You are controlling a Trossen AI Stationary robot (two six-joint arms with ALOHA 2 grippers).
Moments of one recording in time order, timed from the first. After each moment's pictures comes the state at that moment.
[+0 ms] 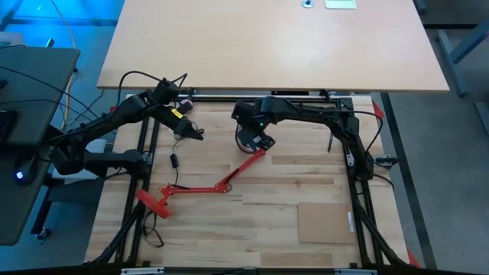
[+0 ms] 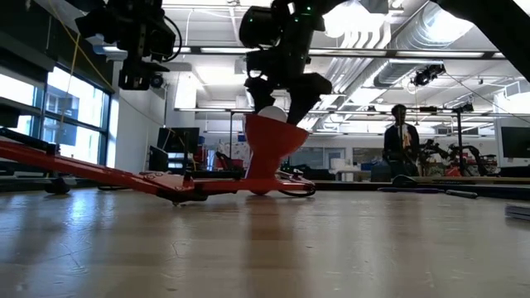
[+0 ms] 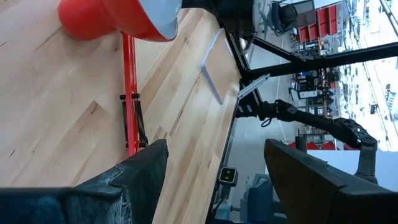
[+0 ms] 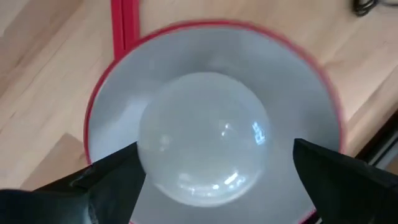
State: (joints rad) left arm 0.74 1.07 0.90 -0.73 0.93 -0.43; right arm -0.25 2.12 1.95 -1.12 0.01 -1.01
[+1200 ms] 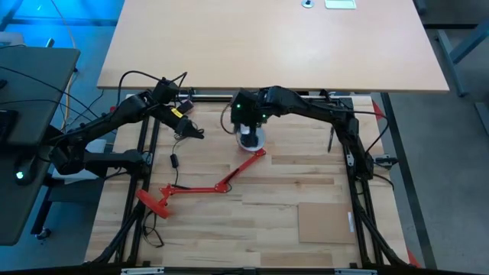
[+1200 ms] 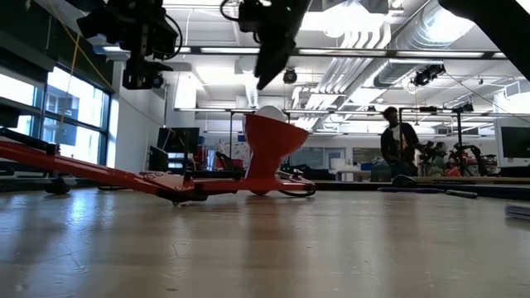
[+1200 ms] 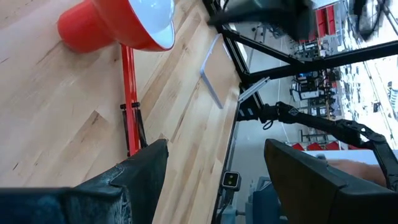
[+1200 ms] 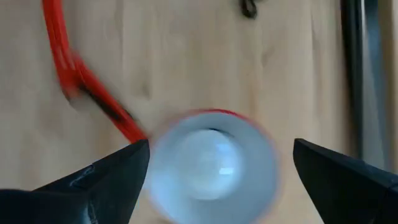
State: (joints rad) left arm 0.74 1.07 0.90 -0.70 0.93 -0.43; right arm -0.23 2.12 2.24 -1.24 -0.02 -0.36
